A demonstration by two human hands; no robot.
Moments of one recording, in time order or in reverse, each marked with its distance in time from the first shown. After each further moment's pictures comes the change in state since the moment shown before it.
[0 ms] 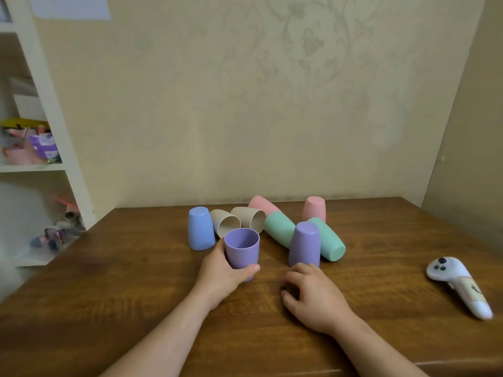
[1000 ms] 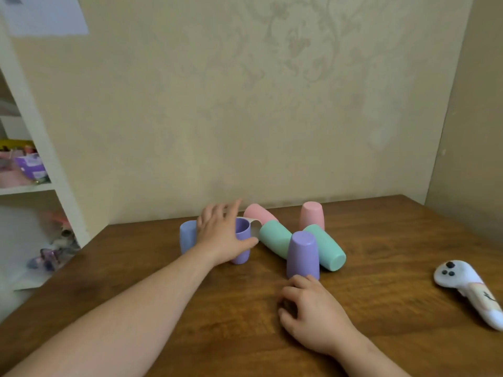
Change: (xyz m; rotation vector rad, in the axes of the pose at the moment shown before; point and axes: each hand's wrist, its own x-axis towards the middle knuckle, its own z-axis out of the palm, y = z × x) left_hand 0.085 0.080 -0.007 0.923 -0.049 0.192; right_hand 0.005 0.008 0.007 0.016 -0.046 -0.002
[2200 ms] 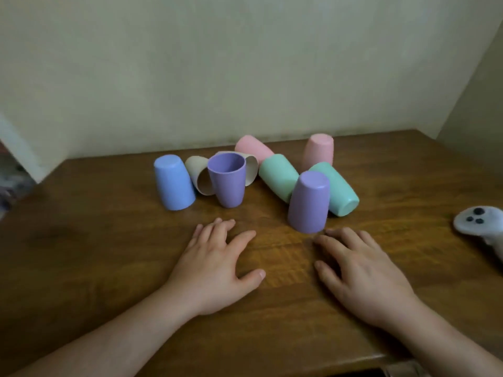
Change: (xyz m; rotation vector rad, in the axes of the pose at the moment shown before) left_hand -0.114 -0.013 0.049 0.043 -0.433 0.170; right_hand -0.032 0.022 -0.027 -0.230 -0.124 0.263
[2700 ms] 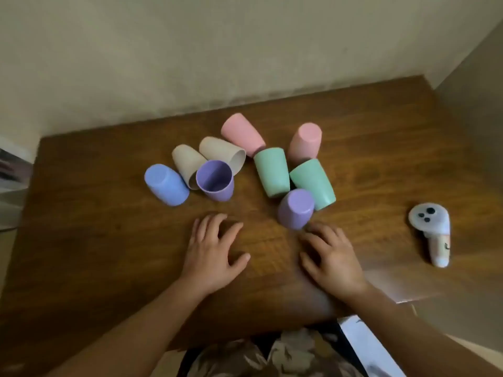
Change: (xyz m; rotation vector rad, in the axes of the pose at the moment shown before) left_hand 0.019 -0.001 -0.046 -0.057 -0.280 -0.068; right_hand 0.008 0.016 -0.031 0.308 -0.110 0.063
